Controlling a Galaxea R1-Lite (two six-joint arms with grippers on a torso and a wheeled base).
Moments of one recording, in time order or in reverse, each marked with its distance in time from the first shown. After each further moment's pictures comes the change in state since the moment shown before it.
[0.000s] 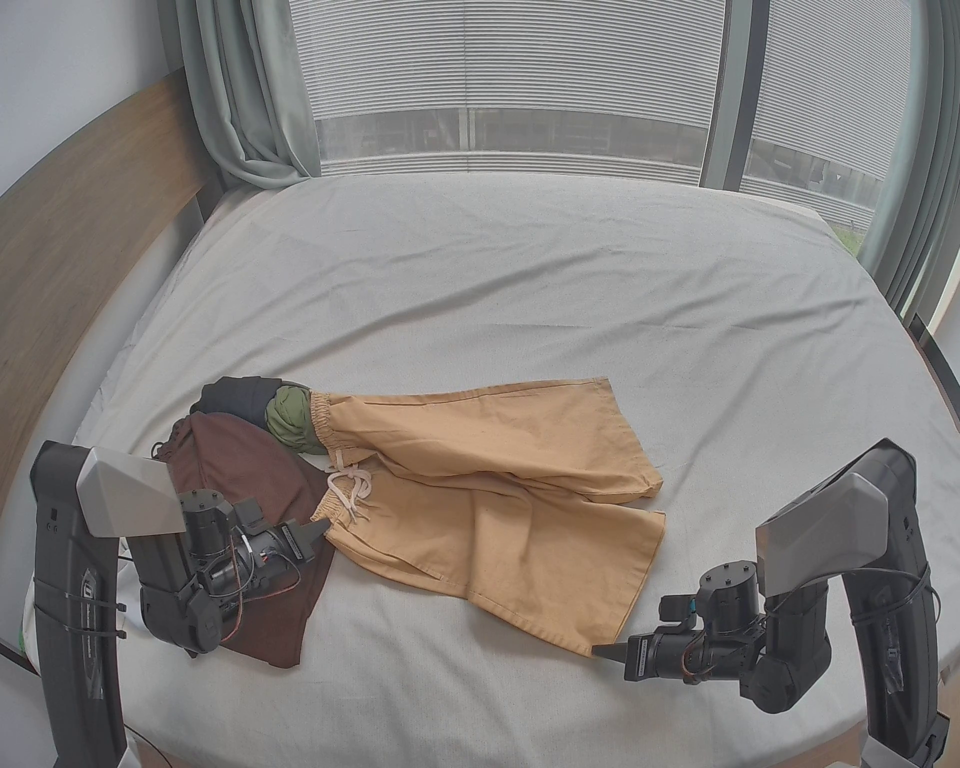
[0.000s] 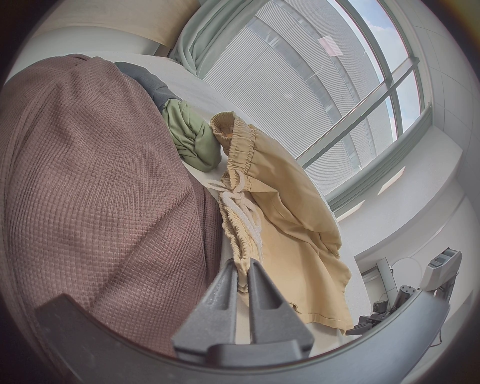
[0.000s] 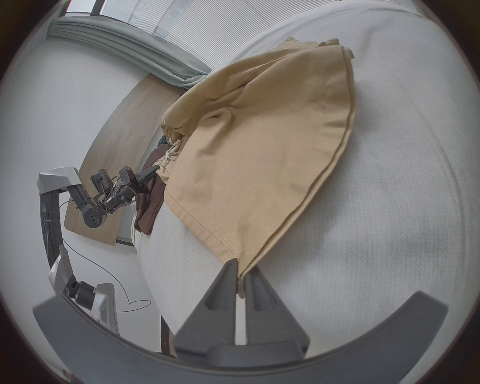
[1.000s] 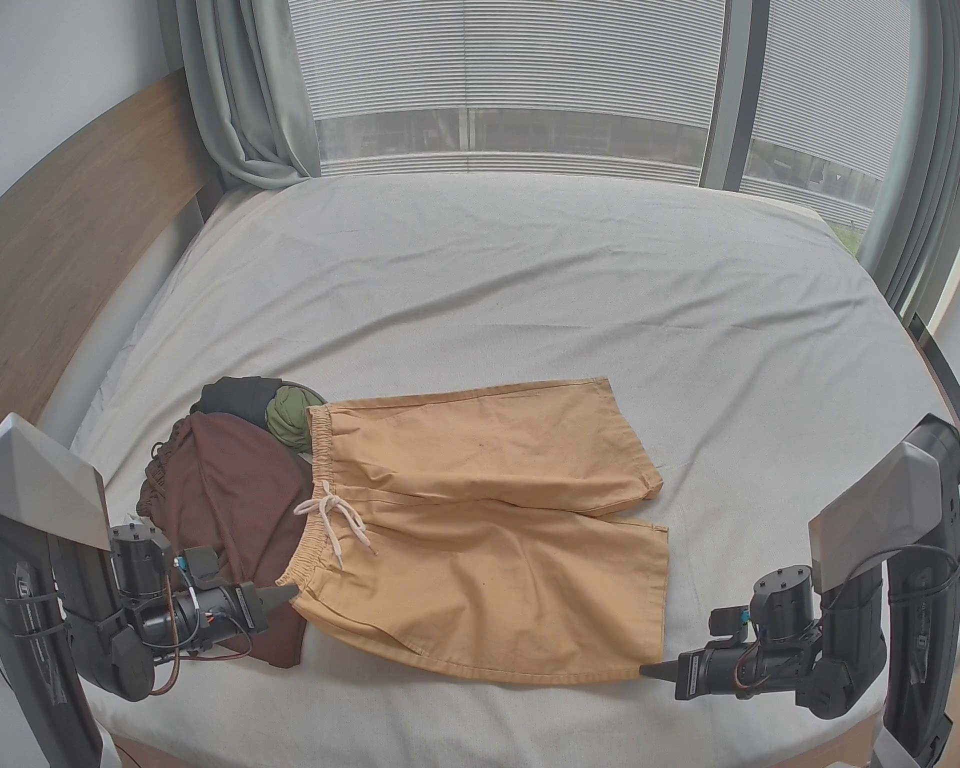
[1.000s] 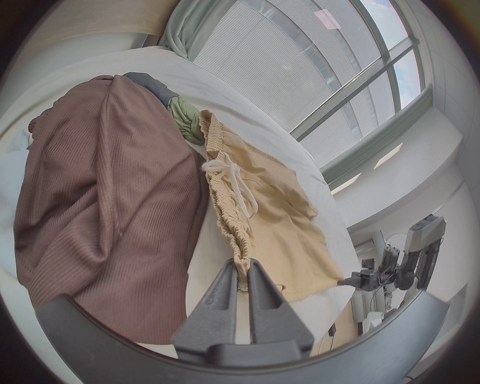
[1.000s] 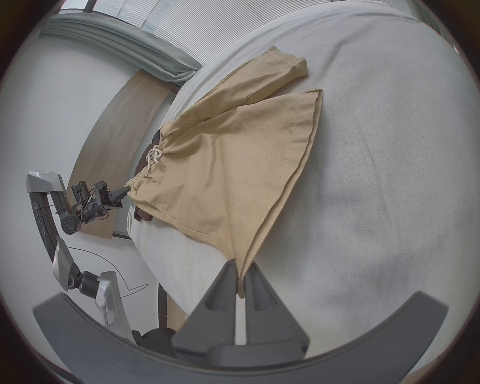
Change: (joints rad) left arm 0.059 -0.279 0.501 0.000 -0.120 0.179; right arm -0.064 -0.141 0.268 -0.024 -0.001 -0.060
